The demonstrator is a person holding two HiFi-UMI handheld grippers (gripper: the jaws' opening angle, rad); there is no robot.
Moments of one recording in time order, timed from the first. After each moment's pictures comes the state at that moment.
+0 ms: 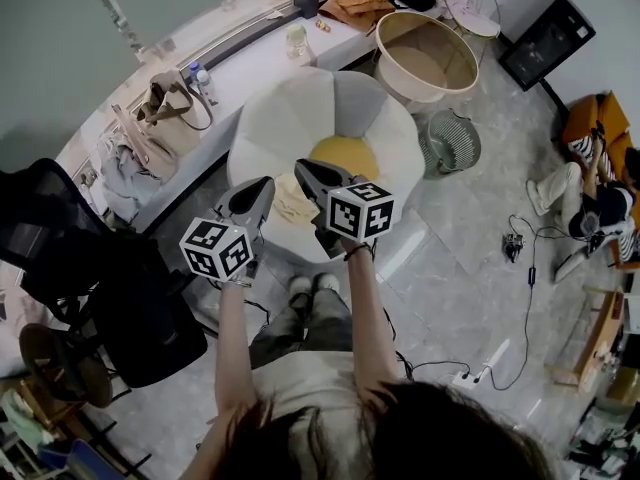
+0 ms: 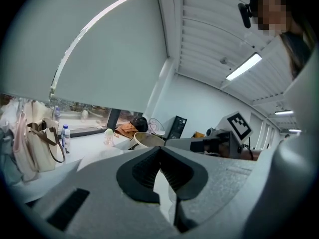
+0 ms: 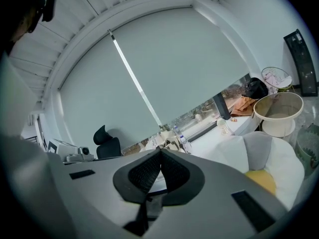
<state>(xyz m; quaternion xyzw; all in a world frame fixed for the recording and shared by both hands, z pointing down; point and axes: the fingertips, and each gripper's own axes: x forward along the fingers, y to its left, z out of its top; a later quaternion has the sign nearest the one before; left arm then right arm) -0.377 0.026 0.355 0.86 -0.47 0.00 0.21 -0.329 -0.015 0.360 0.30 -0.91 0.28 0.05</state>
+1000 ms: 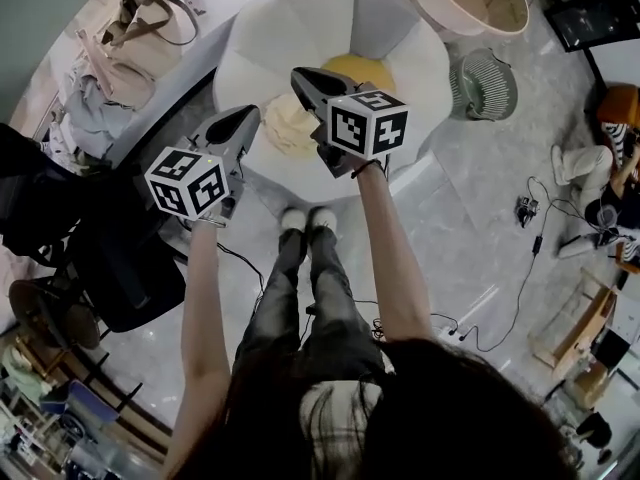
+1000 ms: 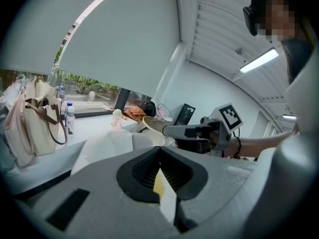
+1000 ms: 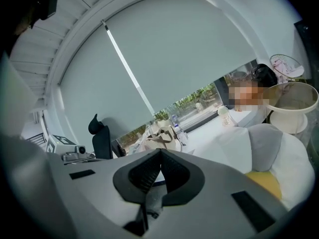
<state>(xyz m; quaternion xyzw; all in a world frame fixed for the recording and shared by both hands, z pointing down) -0.389 -0.037 0.474 0.83 -0.47 0.05 0.28 -0.341 -0.109 0.469 0.26 -0.91 0.29 0.10</state>
